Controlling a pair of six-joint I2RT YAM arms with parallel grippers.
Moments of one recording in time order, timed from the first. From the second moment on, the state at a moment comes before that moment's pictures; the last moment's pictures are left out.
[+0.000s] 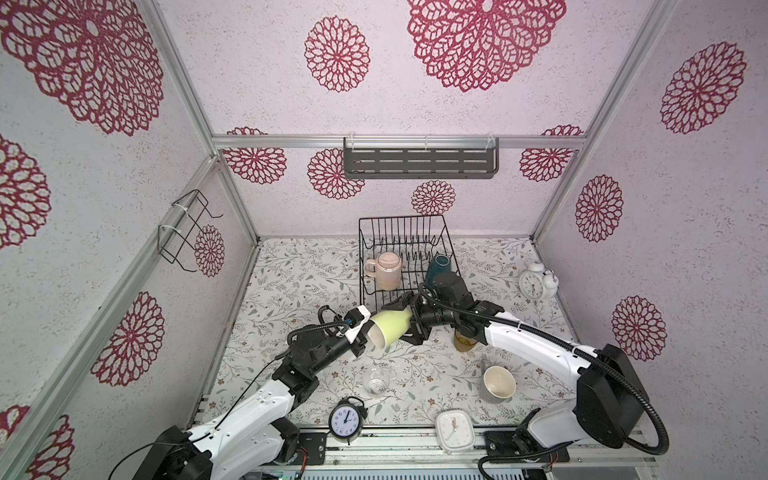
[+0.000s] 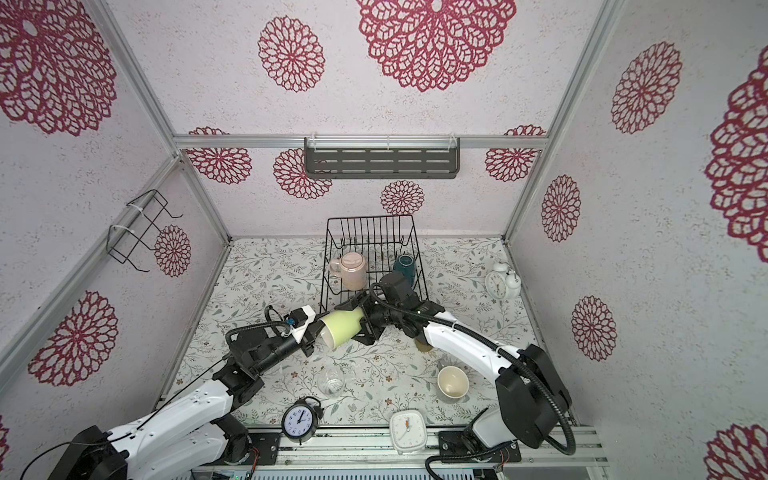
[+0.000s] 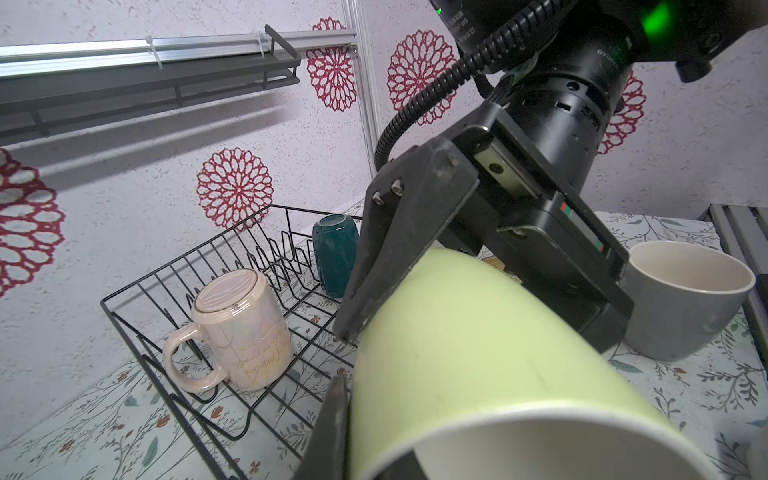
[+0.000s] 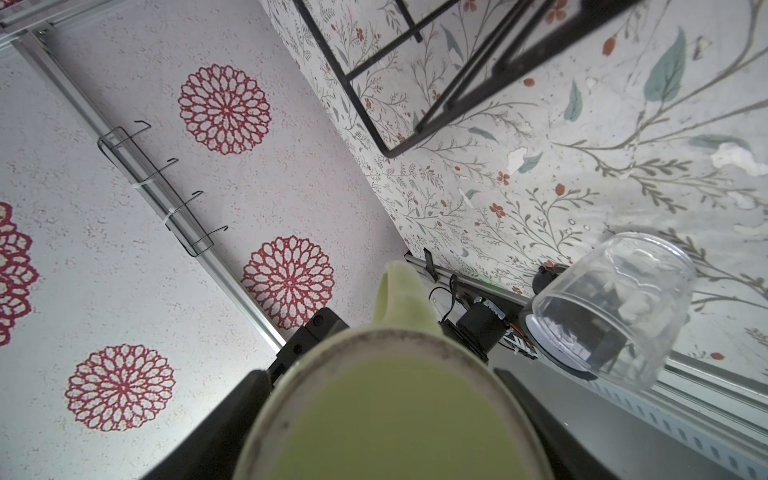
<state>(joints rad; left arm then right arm) -0.59 0.97 0.34 0.59 0.24 0.20 0.73 1.46 1.03 -0.15 -0.65 1.69</state>
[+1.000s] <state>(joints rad) -0.57 0.81 0.24 0.60 0.05 0.00 0.55 1.57 1.38 -0.52 -0.04 0.81</state>
